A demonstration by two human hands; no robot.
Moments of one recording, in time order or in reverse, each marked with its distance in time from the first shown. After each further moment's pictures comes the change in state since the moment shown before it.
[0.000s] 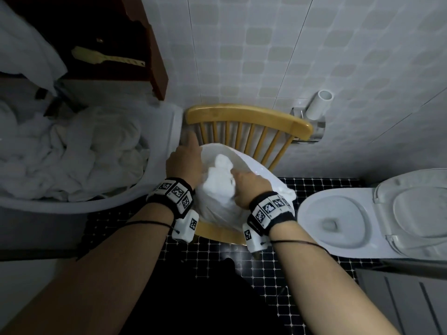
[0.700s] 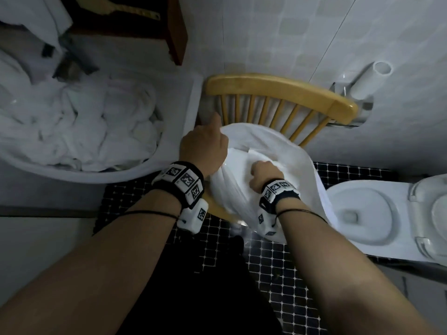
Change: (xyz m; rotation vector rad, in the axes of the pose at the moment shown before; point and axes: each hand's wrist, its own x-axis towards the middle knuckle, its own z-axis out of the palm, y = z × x) left_hand 0.002 -0.009 0.008 -0.001 -0.049 0.078; right_hand 0.091 0.023 0.080 0.008 -0.089 0.047
